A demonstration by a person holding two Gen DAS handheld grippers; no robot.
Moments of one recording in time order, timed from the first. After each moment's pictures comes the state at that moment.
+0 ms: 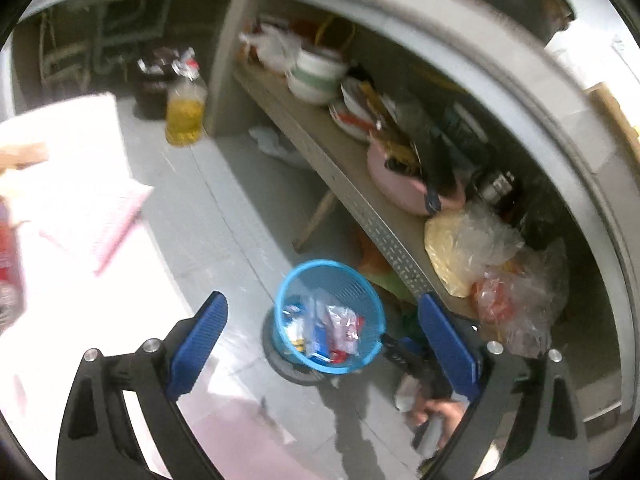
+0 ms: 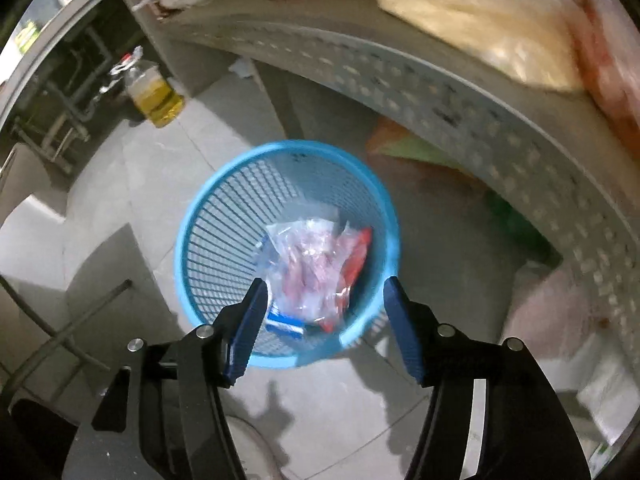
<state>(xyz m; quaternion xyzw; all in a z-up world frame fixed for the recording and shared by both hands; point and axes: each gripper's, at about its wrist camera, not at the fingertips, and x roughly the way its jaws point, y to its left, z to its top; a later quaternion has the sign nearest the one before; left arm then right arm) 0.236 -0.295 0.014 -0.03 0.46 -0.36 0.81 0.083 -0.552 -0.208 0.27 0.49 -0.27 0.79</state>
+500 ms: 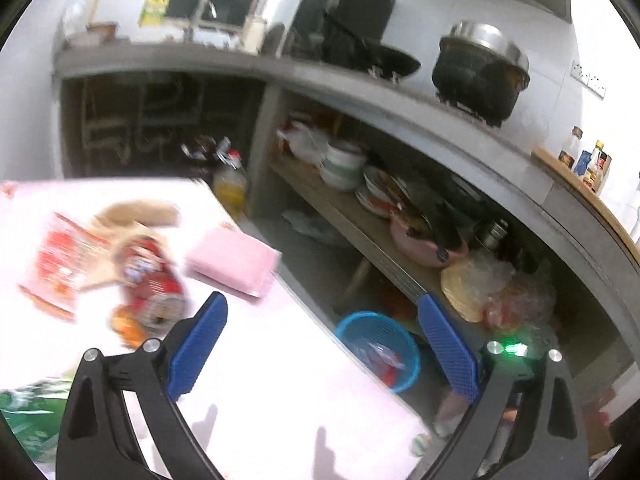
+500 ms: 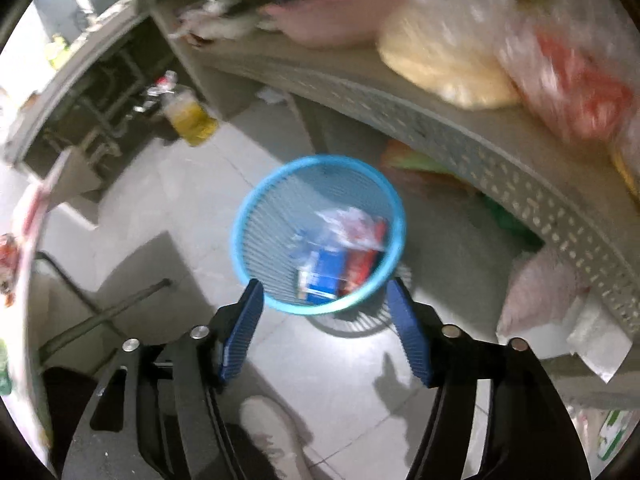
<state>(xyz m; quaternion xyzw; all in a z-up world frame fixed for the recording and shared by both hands) 0.188 -0.123 0.083 -0.04 0.31 -0.34 0.89 0.034 -0.492 -0.127 0.27 0.43 -0.23 0.83</state>
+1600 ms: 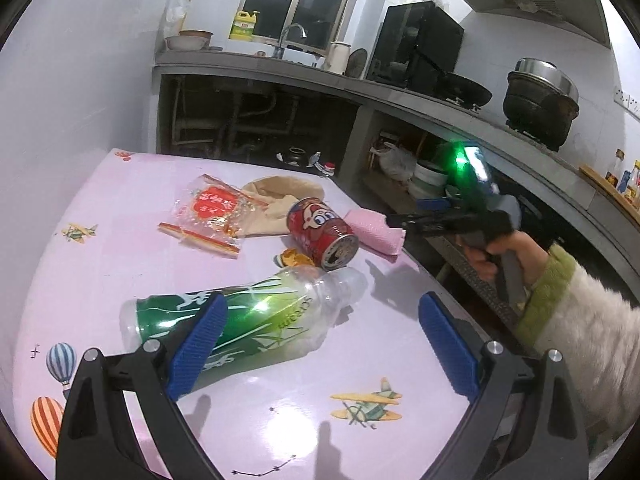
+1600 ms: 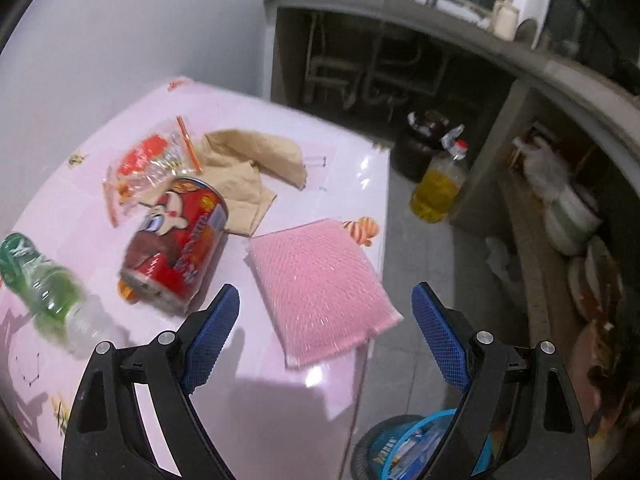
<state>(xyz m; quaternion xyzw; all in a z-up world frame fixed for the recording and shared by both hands) 0.137 0.027 0.043 -0.06 0.30 -0.21 0.93 0.324 -0.231 -0.009 -0.12 0.42 0.12 0.89</state>
